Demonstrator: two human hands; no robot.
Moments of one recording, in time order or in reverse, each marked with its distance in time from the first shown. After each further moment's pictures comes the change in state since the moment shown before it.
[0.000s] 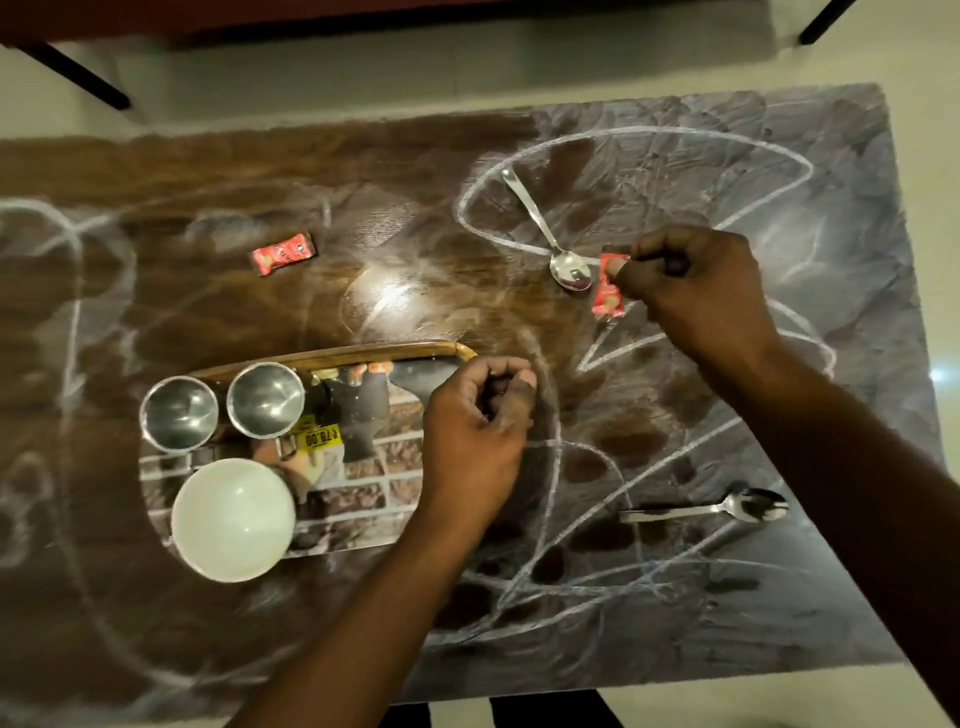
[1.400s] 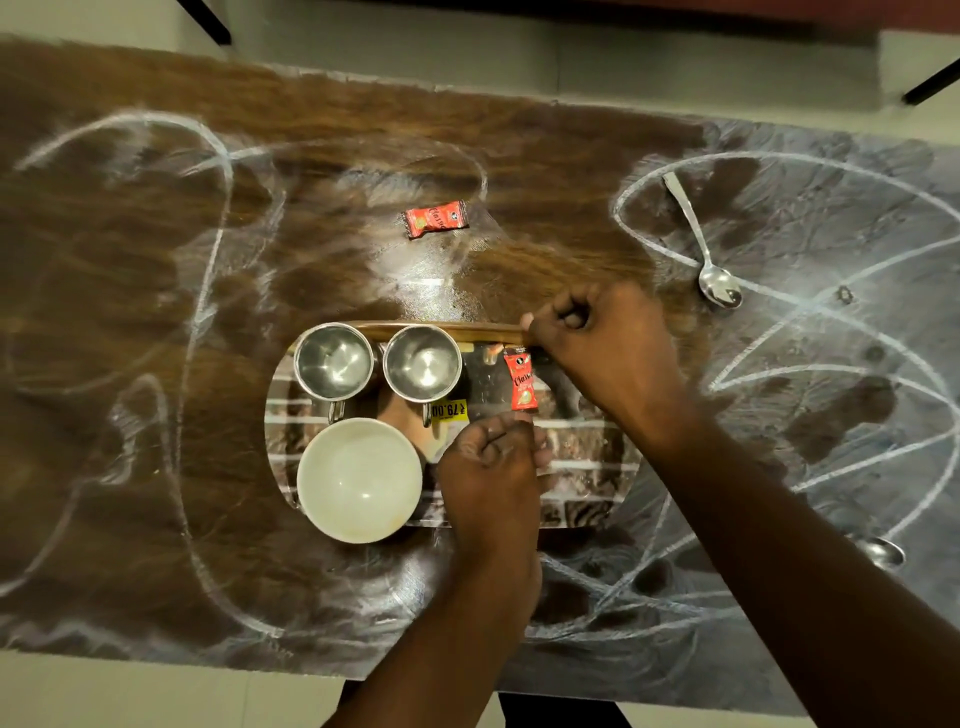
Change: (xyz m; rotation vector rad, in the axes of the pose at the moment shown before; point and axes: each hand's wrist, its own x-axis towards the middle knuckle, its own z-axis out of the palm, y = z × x) left_hand -0.022 -0.030 -0.079 -0.534 0.382 -0.471; right_hand -0.063 -0.076 0.171 -0.273 -0.270 -0.129
